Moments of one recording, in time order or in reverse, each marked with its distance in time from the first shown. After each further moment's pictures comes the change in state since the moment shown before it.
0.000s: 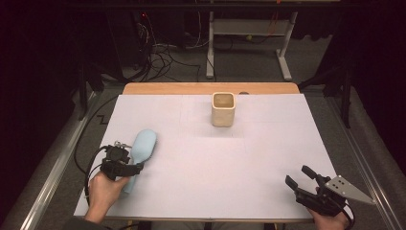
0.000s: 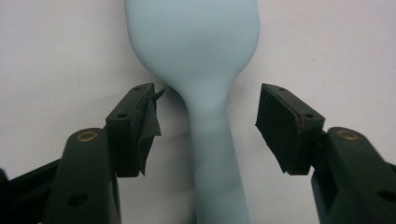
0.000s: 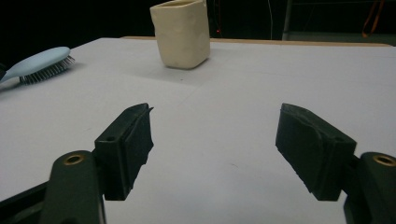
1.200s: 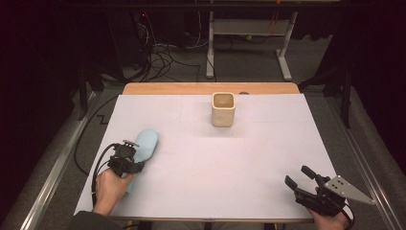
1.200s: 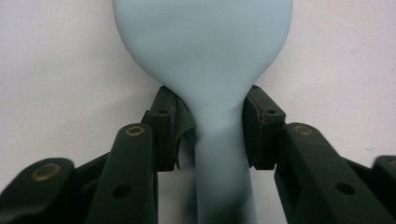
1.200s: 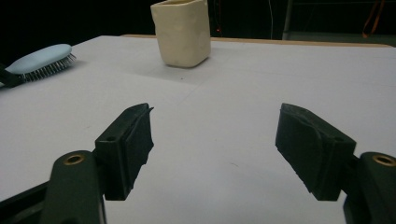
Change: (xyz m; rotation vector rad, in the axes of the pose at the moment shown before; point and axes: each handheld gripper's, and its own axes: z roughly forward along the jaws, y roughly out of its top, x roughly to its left) left arm -0.003 0.012 0.022 0.104 0.042 0.009; right arm 0.001 0.000 0.000 0.004 -0.001 -0.010
